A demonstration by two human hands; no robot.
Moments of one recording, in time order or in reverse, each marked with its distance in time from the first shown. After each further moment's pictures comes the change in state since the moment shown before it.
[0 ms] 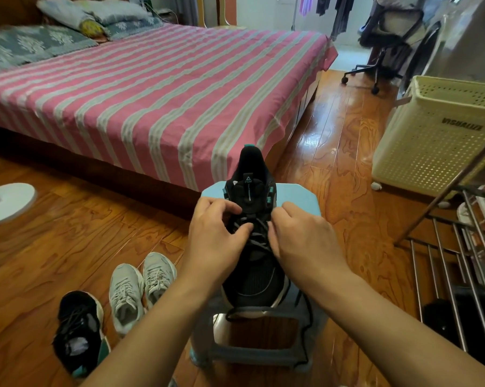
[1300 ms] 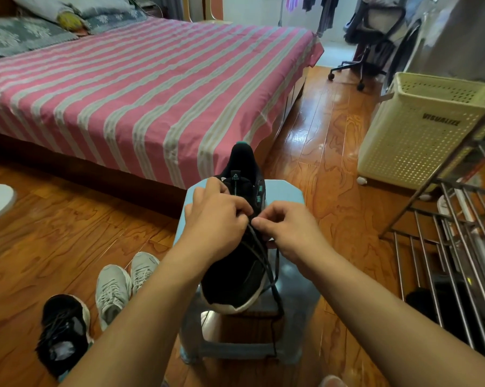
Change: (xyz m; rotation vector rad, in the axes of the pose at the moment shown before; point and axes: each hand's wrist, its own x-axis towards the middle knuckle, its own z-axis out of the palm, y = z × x) left_hand 0.024 0.041 0.002 0.424 -0.316 -0.010; right_hand 0.012 0.016 0.010 0.927 -0.257 0.613
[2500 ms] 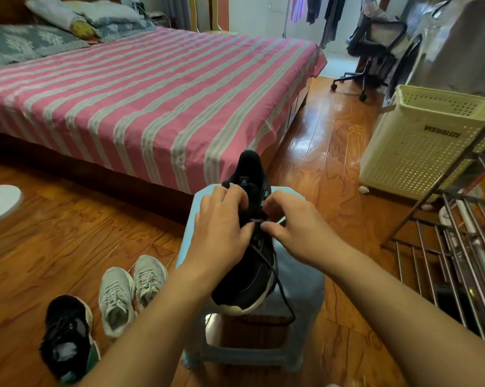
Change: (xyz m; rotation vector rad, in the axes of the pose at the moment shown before) left_hand -0.010 -0.016 0.015 -0.178 0.233 0.166; right_hand 0.012 -0.005 -0.021 -0.545 -0.036 -0.546
